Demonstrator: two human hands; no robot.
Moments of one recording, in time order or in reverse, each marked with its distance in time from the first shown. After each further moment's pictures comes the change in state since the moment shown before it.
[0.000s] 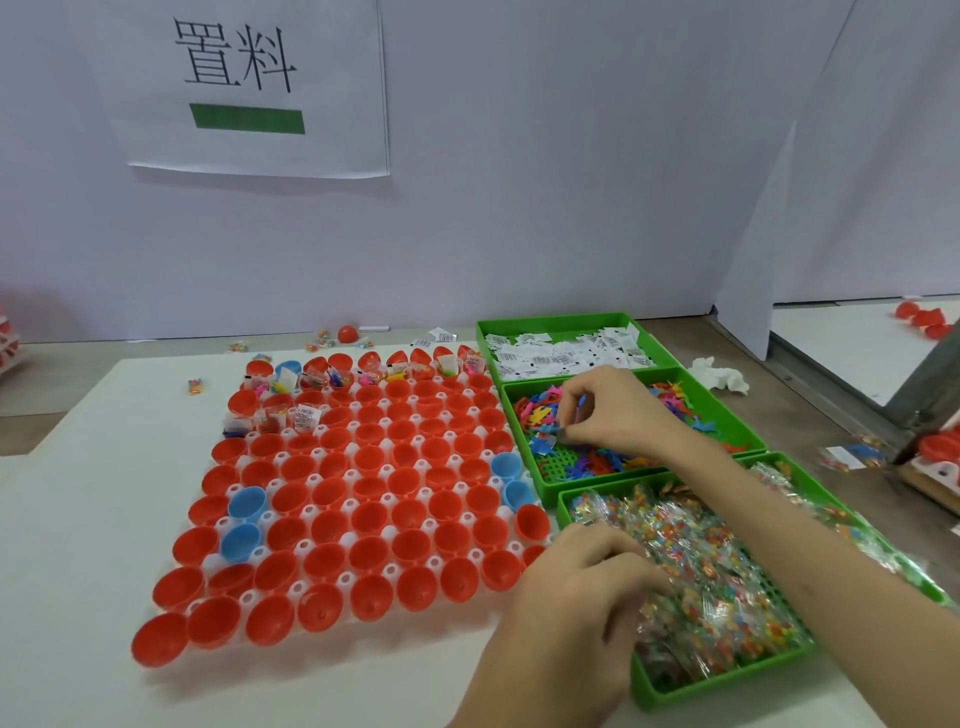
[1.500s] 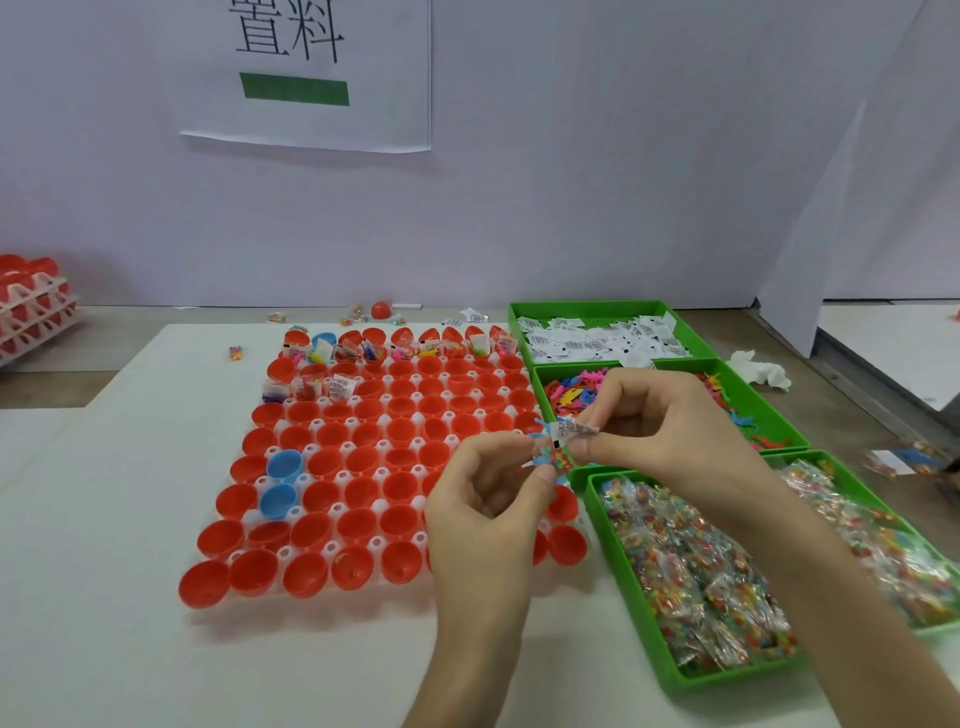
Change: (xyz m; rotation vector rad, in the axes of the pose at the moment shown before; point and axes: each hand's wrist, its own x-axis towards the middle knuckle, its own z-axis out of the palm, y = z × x) left_hand 0.006 -0.005 -0.036 -0.673 0.667 -0.572; right_hand -0.086 -0.073 -0.010 0.674 0.011 -0.120
